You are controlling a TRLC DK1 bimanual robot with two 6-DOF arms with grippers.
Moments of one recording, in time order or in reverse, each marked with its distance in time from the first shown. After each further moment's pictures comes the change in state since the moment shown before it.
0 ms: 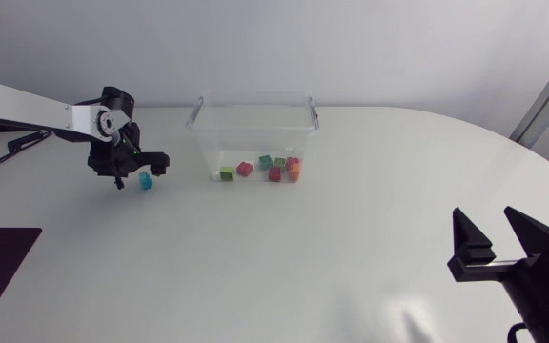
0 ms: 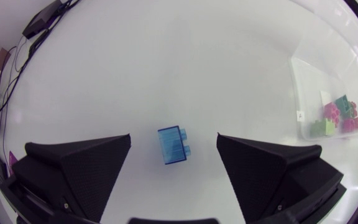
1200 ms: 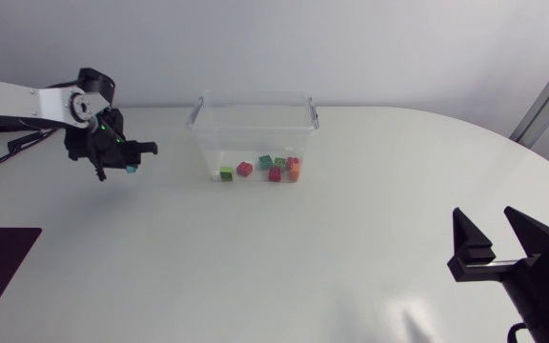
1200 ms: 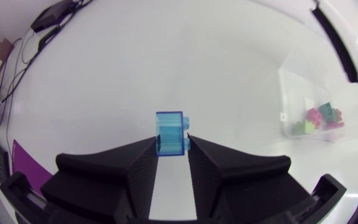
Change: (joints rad) left arm 0.022 -0.182 -0.059 -0.067 0.031 -0.026; right arm 0.000 0.000 0.000 0.000 0.000 0.000
